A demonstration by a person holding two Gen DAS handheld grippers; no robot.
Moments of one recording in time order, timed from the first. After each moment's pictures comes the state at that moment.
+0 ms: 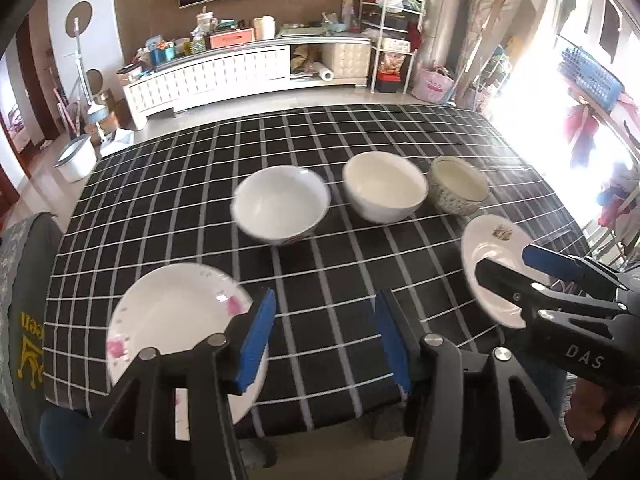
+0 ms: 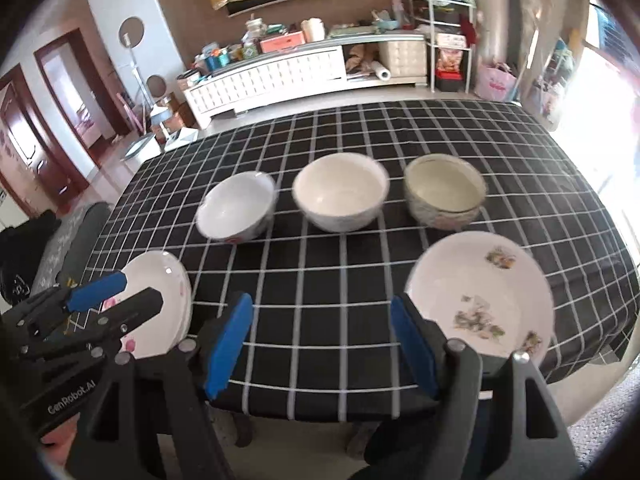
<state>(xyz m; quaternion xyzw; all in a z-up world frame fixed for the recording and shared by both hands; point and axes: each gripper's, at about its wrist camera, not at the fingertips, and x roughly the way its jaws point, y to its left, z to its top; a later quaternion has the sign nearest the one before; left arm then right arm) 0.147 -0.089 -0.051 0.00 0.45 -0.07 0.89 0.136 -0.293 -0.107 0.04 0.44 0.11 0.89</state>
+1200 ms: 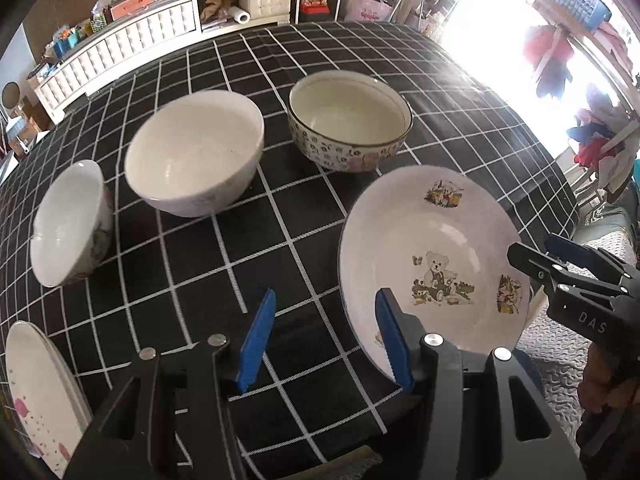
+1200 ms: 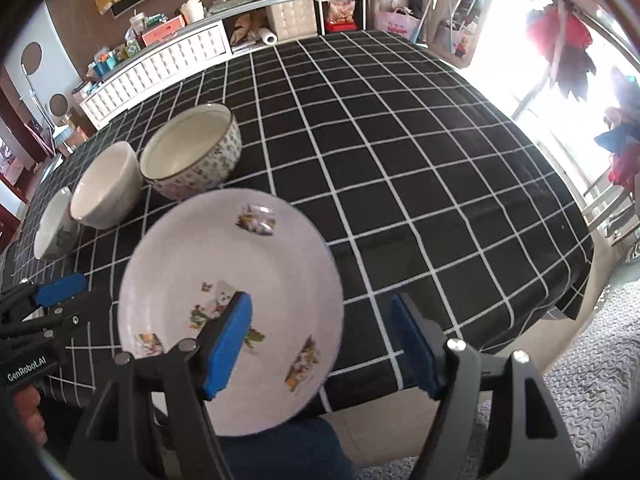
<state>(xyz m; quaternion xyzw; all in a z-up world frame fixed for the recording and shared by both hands) 0.234 -0.248 -0.144 0.04 0.55 -0.17 0.81 0.170 -0.466 -0.185 0.07 0.52 -0.03 0.85</state>
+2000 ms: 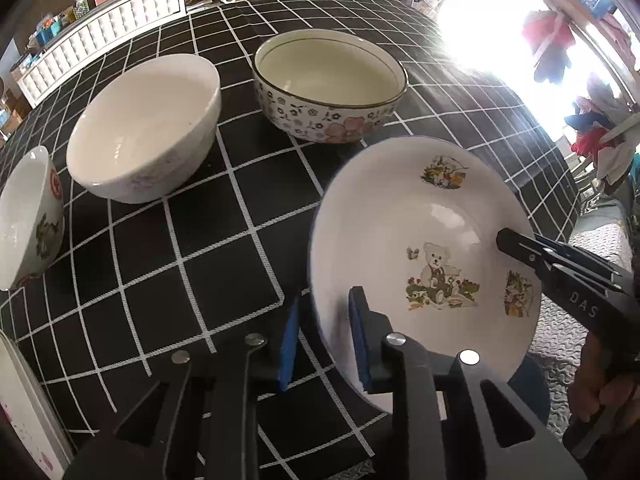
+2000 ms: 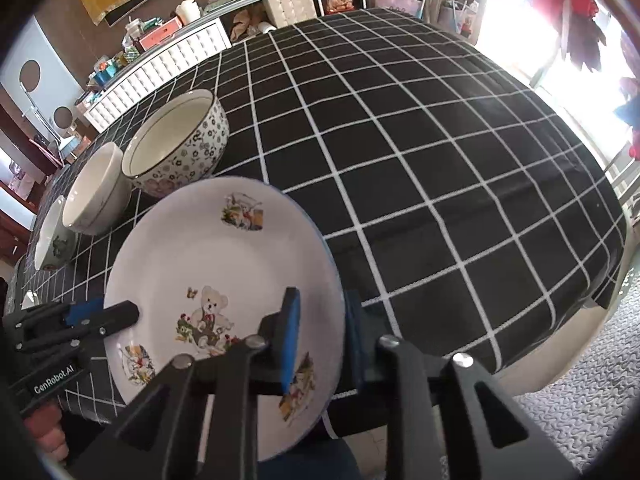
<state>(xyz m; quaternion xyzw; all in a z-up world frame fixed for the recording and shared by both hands) 0.245 -0.271 -0.178 0.03 0.58 -0.19 0.79 0.172 -0.471 -0.206 0.11 0.52 -0.01 0.85</state>
